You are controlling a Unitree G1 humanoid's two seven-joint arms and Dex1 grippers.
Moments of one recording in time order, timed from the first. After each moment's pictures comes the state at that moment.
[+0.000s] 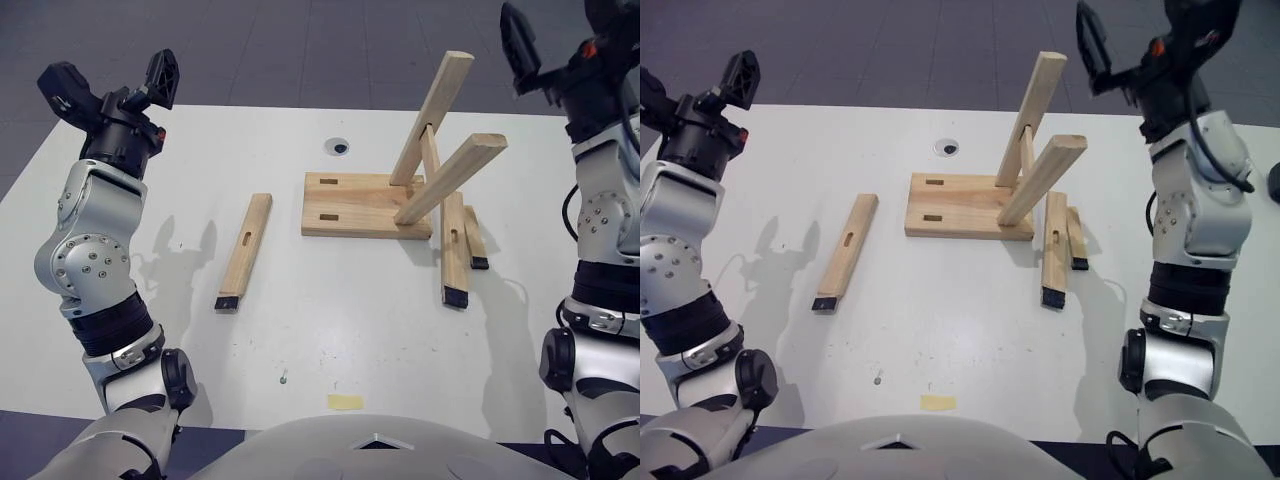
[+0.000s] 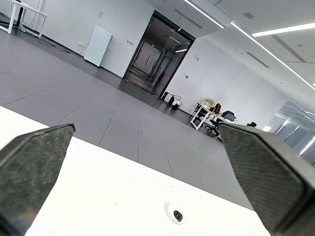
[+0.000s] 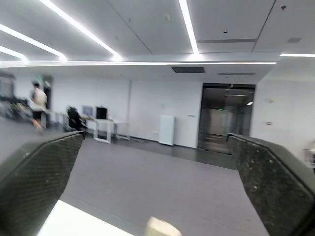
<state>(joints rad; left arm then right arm) -0.45 0.33 0.44 -0.29 -0.89 0.68 0.16 -0.63 -0.53 -0.27 -0.09 0.72 0.34 0.39</state>
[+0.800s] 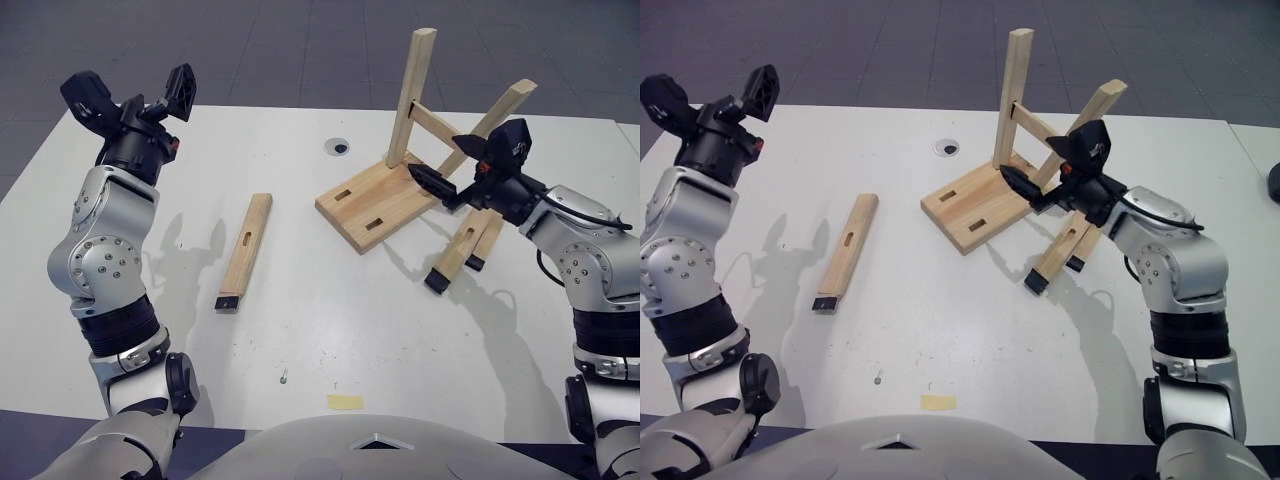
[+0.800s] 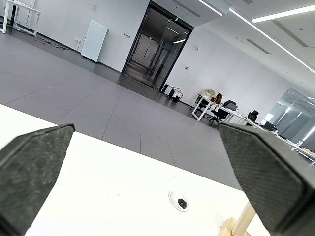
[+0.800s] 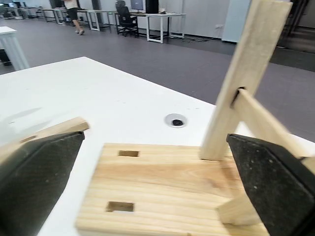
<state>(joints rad) -0.44 0.32 0.40 -0.26 -0.81 0.67 0.10 -0.30 -0.66 -0.03 -0.23 0.65 0.64 0.61</state>
